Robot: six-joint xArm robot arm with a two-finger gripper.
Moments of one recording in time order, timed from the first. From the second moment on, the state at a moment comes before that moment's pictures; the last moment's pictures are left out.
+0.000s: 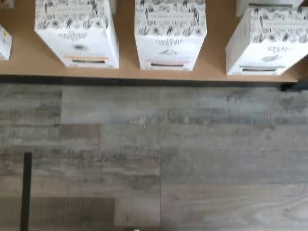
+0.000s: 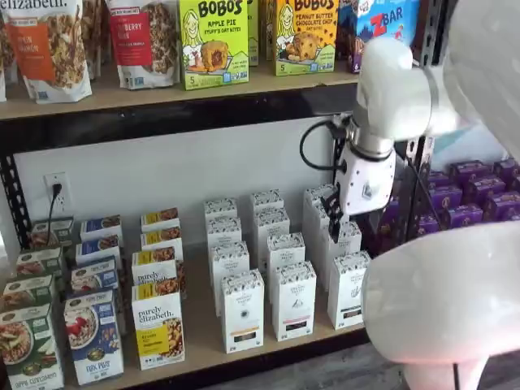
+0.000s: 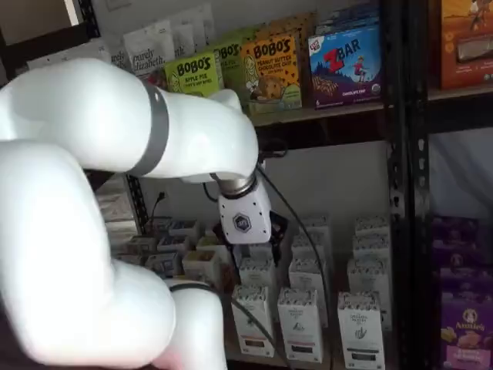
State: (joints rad) arm -0.08 -0.78 -0.26 -0.01 0.87 -0.06
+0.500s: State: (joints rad) arm -0.13 -0.43 -0.23 0.01 0.50 -0.13
